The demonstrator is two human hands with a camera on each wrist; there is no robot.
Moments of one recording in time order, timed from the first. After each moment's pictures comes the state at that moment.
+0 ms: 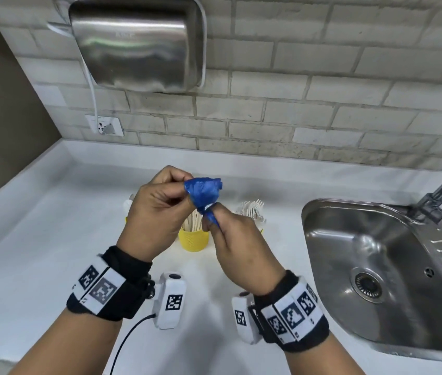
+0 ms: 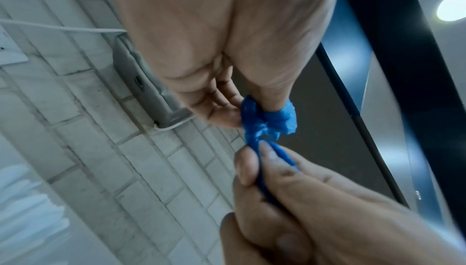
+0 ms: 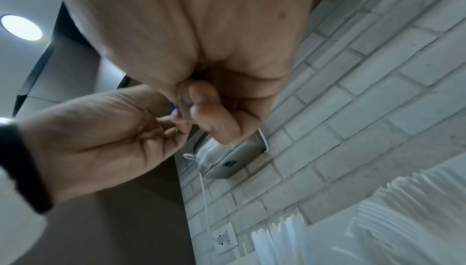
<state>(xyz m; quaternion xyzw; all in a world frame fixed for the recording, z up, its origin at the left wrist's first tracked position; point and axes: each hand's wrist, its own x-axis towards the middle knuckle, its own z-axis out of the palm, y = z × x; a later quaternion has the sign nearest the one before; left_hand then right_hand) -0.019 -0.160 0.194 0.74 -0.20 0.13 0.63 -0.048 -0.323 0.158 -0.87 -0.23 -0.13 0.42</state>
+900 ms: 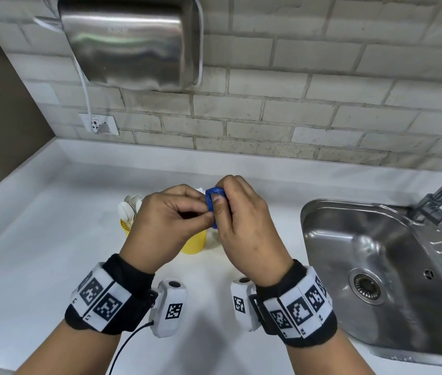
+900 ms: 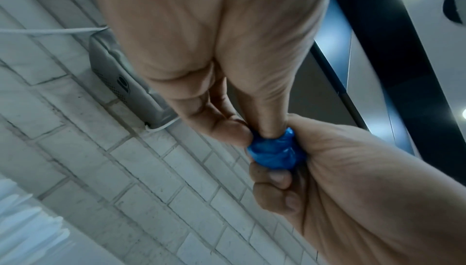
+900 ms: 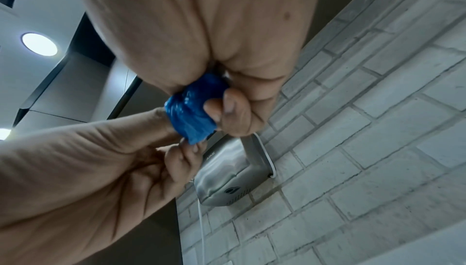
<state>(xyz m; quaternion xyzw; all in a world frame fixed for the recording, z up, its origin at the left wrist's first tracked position) -0.016 -0.168 0.185 0.78 -0.18 0.08 0.59 -0.033 -0.327 0.193 -0.84 -0.19 -0.21 0.46</state>
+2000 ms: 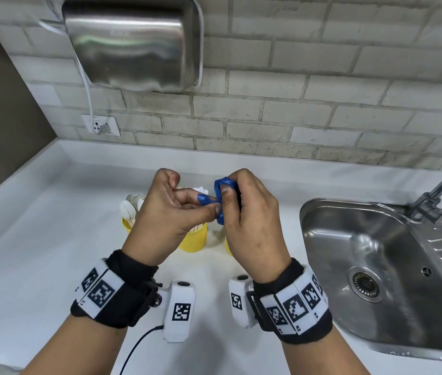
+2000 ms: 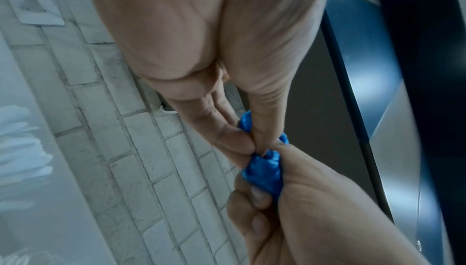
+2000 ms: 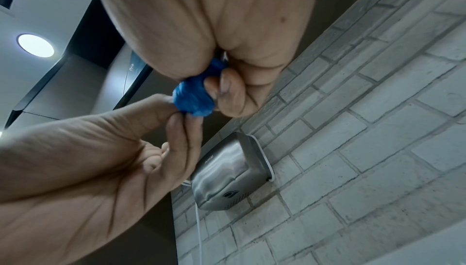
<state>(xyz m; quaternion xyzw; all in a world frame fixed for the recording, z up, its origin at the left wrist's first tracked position) -0.024 -0.179 0.200 0.65 -0.08 0.00 0.76 -0.039 -0.324 0.195 -0.82 -0.13 -0.28 0.47</state>
